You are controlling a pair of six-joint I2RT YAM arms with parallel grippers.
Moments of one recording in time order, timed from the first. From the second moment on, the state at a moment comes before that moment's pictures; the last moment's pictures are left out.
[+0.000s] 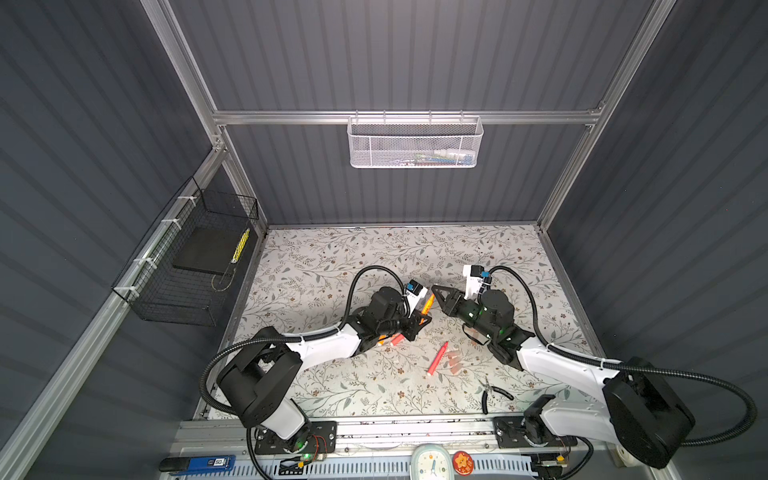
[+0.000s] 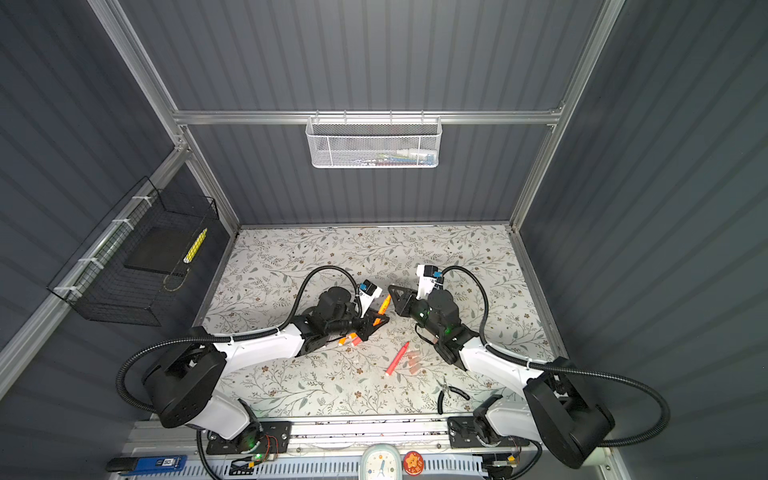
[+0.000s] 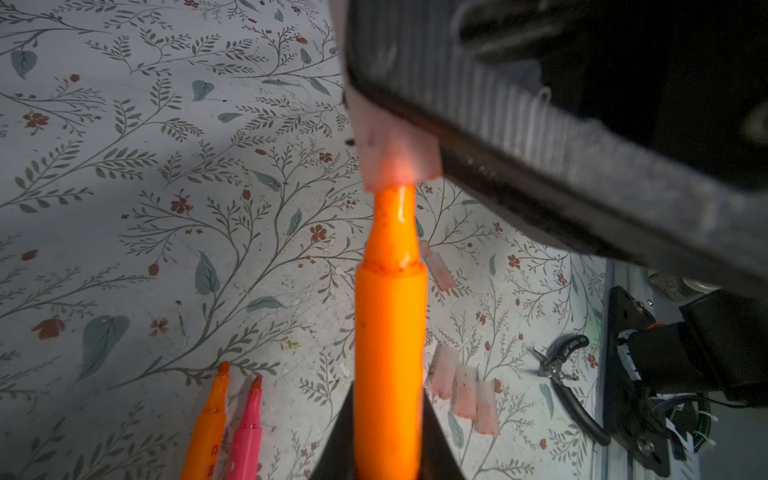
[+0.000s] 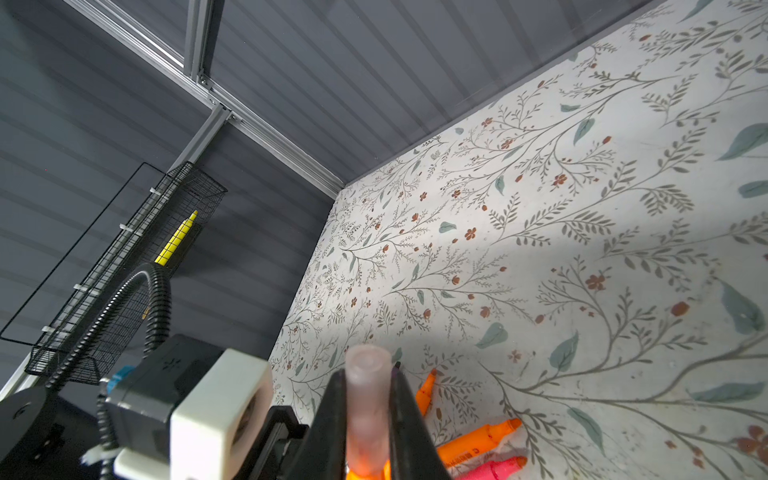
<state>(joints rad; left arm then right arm) -0.81 1.55 0.76 0.29 0.36 -0.27 0.60 1.26 0.48 0.62 -0.14 0.82</state>
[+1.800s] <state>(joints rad) -0.88 1.35 0.62 0.35 0.14 -0.17 0.67 0.89 0.45 0.45 0.00 0.75</state>
